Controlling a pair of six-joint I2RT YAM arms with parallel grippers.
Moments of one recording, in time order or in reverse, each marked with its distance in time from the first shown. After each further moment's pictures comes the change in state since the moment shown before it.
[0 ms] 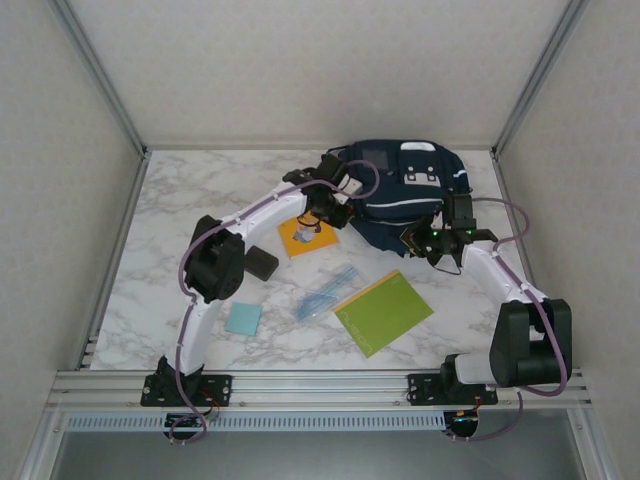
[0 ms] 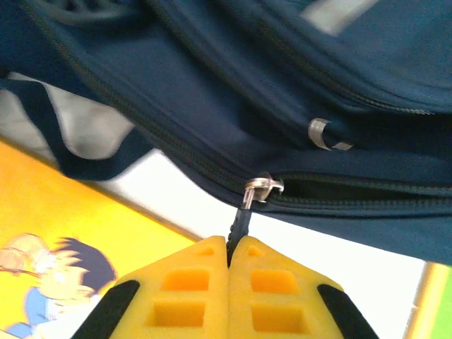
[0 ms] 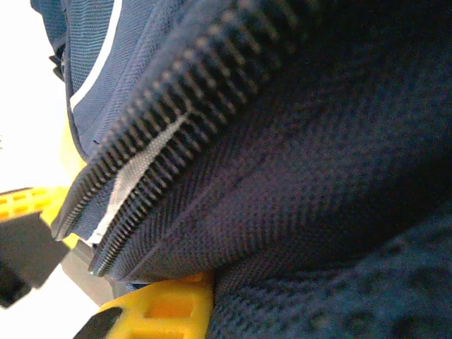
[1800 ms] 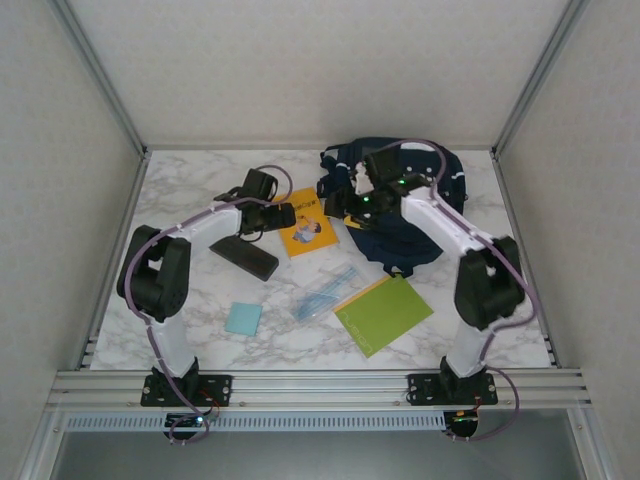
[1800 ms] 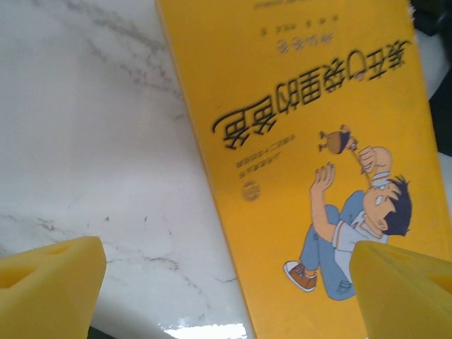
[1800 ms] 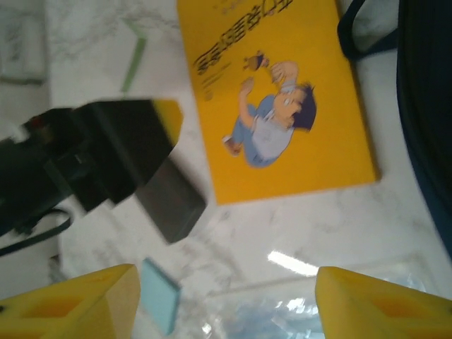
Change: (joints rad) left arm 0.260 -0.398 -0.728 0.387 -0.137 -0.491; right arm 0.376 0.481 0.651 -0.228 -0.051 -0.233
